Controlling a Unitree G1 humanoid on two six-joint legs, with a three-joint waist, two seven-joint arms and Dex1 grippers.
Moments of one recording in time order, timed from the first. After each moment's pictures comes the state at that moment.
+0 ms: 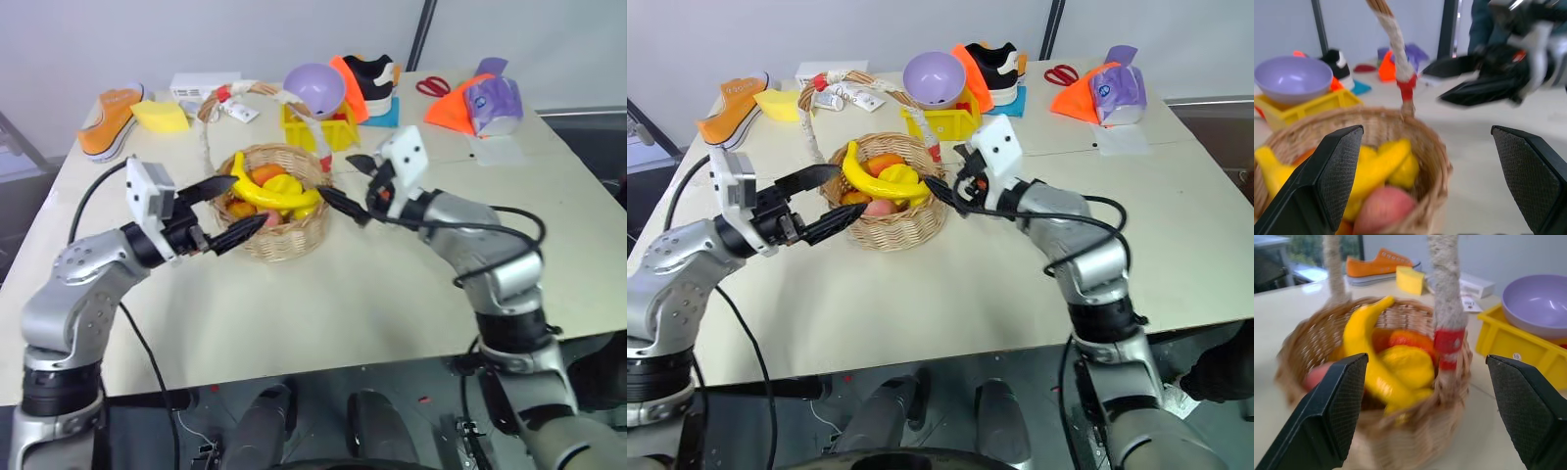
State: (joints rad) left arm -0.32 0.58 0.22 -0.35 -0.69 0.51 -0.78; right arm -0.72 -0.31 0.10 -0.10 0.32 0.64 0.46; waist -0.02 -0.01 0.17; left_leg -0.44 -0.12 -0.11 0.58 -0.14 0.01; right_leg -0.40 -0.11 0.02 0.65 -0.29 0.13
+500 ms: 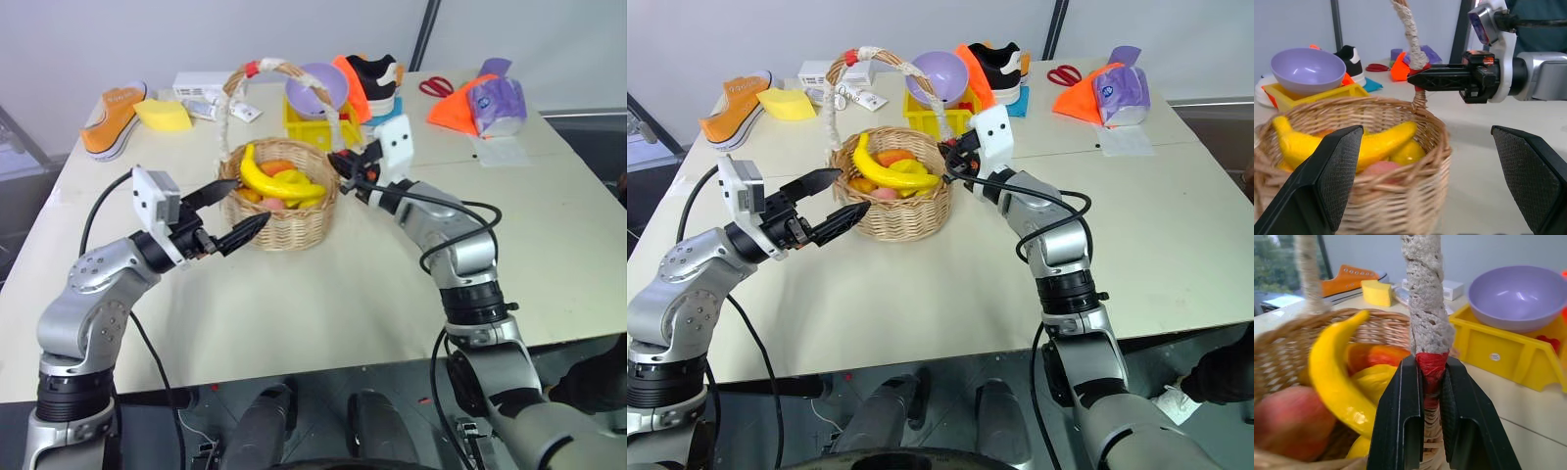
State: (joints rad) left arm -0.27 0.57 0.21 -0.37 -0.68 0.49 -0.73; right arm -0.70 -0.26 0.01 0.03 0.29 0.52 0.40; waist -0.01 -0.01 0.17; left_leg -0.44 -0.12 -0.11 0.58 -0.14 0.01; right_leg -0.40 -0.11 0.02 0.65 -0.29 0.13
